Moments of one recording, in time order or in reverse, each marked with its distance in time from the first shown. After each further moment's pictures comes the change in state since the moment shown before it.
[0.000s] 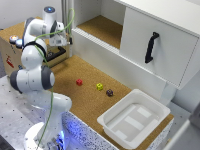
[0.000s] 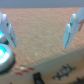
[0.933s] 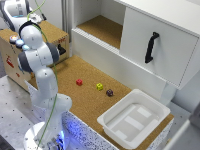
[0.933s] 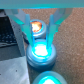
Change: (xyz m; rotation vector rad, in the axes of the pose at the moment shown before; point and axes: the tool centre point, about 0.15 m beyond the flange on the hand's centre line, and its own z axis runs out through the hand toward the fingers) arm 0.079 -0.118 0.031 0.002 -0.167 -0.139
